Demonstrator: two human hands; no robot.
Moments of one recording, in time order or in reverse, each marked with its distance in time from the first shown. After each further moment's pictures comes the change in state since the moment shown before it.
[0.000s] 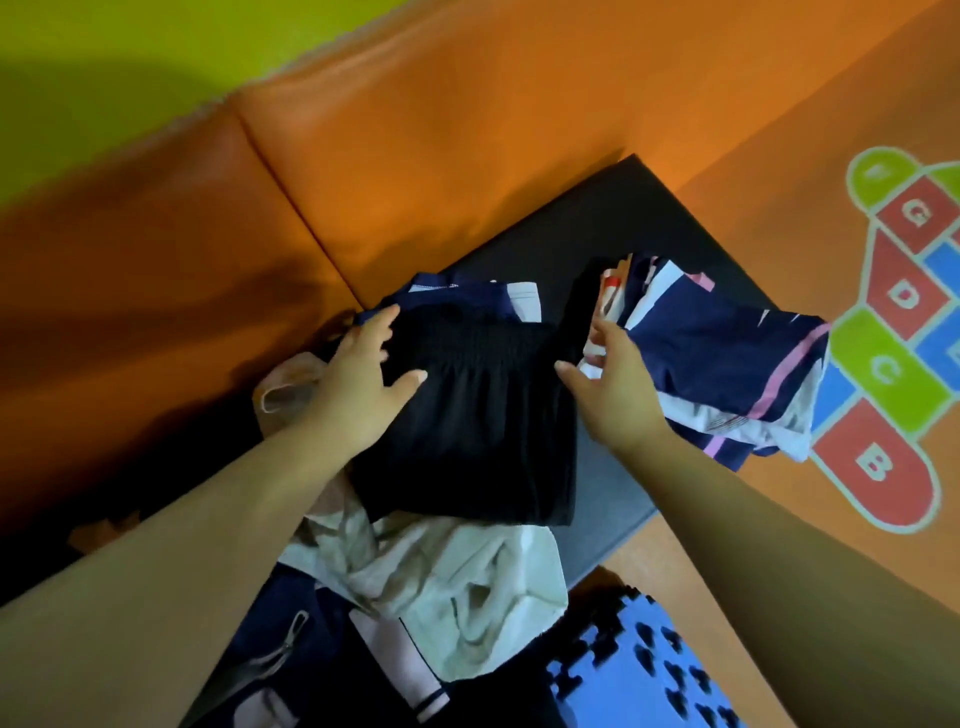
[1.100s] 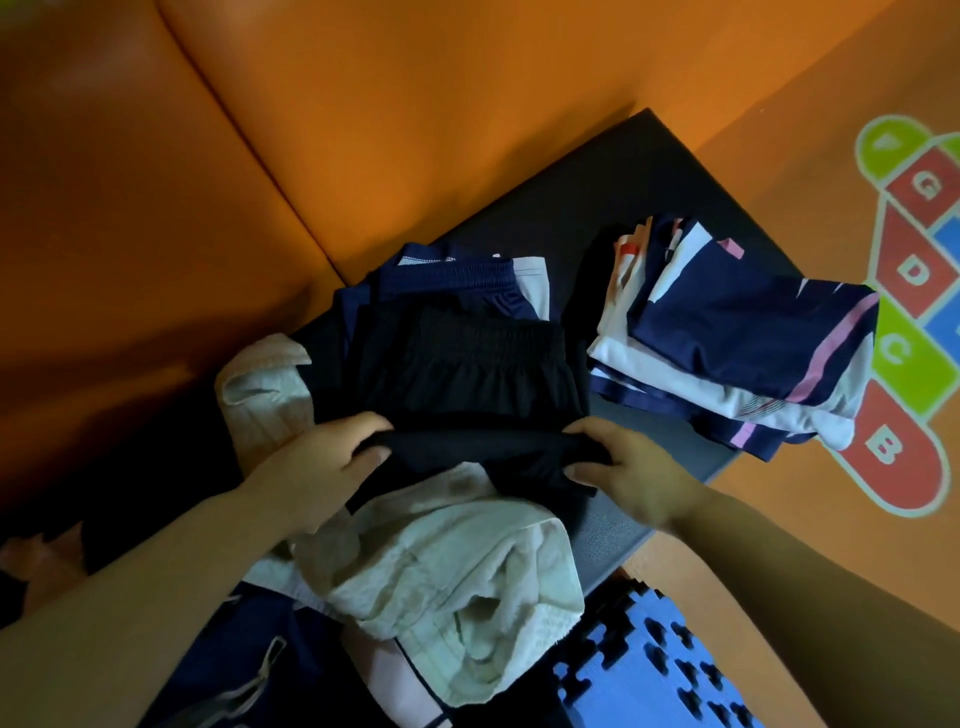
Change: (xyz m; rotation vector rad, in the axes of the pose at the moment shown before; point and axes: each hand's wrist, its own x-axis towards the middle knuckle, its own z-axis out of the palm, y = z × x) left_hand -0.032 -0.076 0.015 0.189 -0.351 0.120; right_hand -0.030 0.073 0.012 -0.116 -0.532 0.051
